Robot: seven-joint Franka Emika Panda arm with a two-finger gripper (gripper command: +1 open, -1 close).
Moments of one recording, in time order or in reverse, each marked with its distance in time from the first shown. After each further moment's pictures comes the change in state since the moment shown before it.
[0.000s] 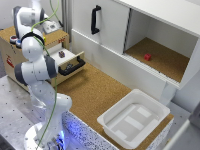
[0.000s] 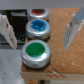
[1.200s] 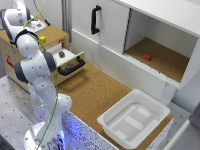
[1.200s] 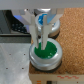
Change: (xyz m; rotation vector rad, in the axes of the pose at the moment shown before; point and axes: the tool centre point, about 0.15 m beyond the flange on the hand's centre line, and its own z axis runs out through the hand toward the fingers) arm 0.012 -0.009 0.027 0.014 -0.073 0.049
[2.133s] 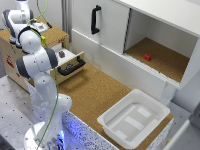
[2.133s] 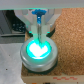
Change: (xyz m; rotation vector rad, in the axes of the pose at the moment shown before) arm 0.008 0.013 0.014 0.028 -0.002 0.017
